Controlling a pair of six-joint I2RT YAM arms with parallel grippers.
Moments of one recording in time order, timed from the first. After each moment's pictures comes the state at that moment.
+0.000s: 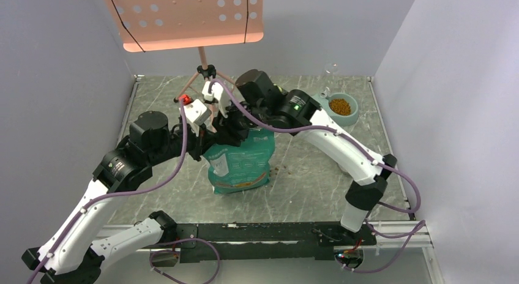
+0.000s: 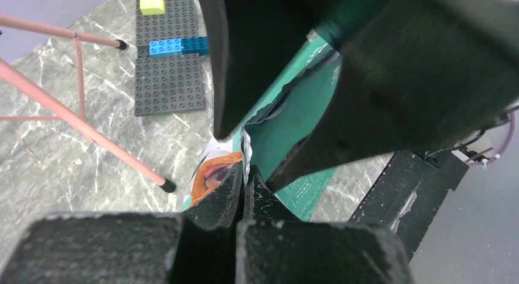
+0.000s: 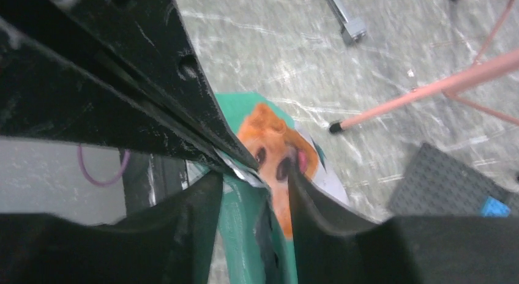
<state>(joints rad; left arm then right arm) -0.67 0.85 1.25 -0.71 0.21 -0.01 0.98 1.71 2.07 -0.94 -0.38 -0.18</state>
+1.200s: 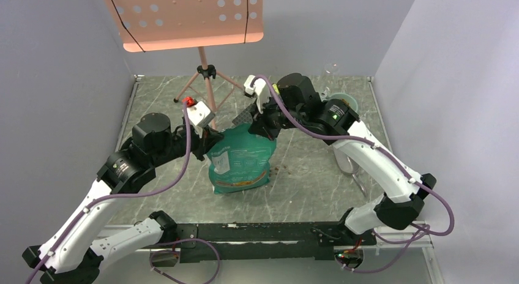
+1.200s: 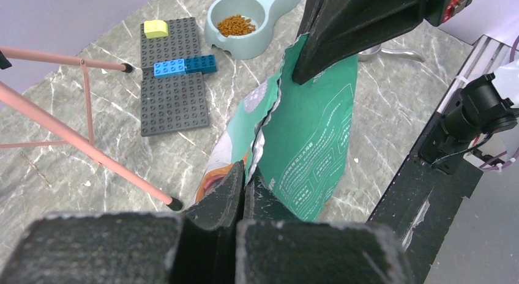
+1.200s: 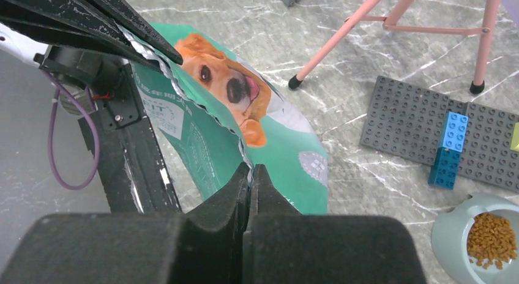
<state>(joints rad) -0.68 0.85 1.22 -0.62 0.19 0.03 0.85 1.45 1.77 -0.88 -0.28 -0.12</state>
